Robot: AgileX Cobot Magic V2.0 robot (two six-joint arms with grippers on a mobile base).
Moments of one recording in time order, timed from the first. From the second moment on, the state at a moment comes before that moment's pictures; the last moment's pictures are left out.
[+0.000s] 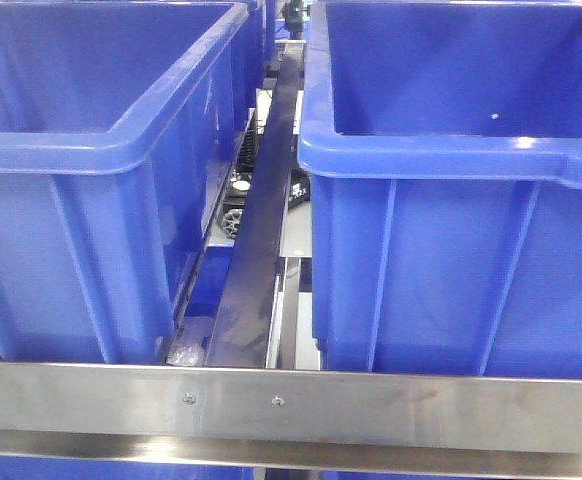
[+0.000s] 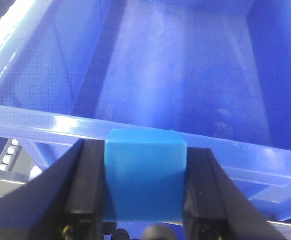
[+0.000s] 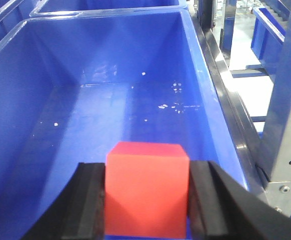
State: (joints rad) left arm -0.18 0.41 -0.44 0.23 0.54 -0.40; right arm 0.01 0.33 -0.39 -0.03 0.29 0.17
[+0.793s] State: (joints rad) left arm -0.18 0.41 -0.44 0.23 0.50 -0.40; right arm 0.01 0.33 -0.39 -0.03 0.29 0.17
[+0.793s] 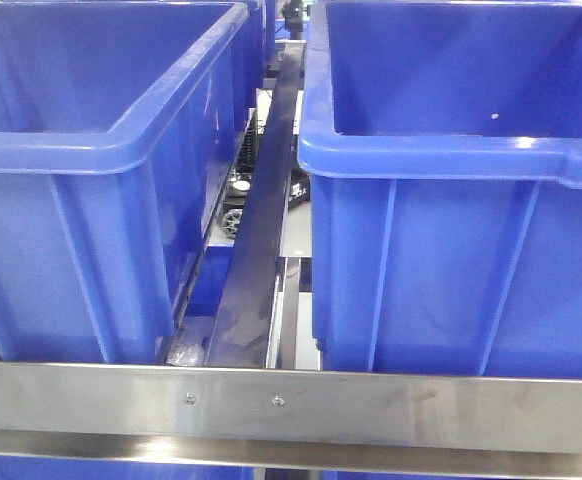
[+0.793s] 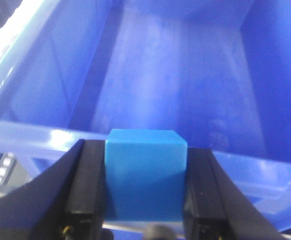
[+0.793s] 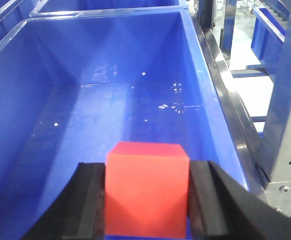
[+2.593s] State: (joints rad) left arm -0.18 0.77 -0.64 0.24 0.33 -0.40; right arm 0.01 0.72 -0.53 -0.06 0.11 0.16
